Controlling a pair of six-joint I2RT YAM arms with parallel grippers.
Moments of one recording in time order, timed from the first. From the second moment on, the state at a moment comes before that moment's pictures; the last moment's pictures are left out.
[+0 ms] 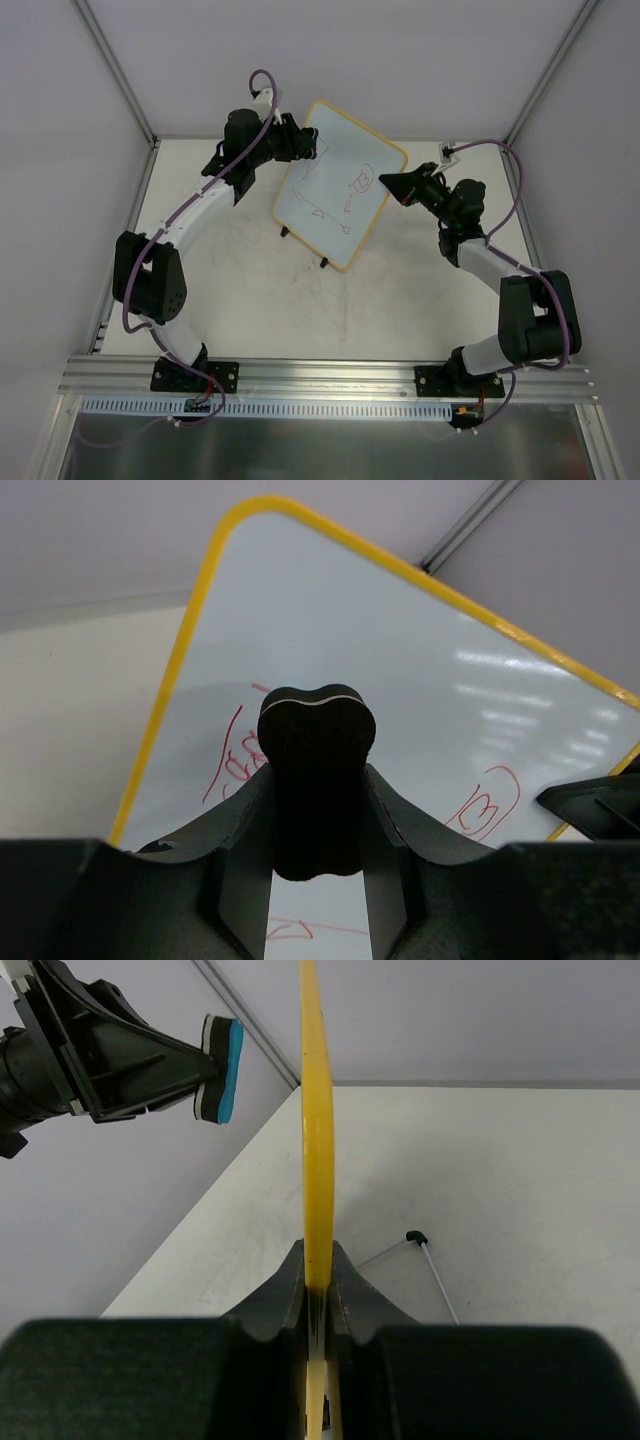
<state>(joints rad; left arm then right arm) -0.37 1.71 1.46 0.04 0.29 -0.43 0.18 1.47 0.76 0.82 -0.58 0.63</state>
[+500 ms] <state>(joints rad) -0.45 1.86 1.46 0.30 0.22 -0.31 0.19 1.47 0.76 0.81 -0.58 0.63</state>
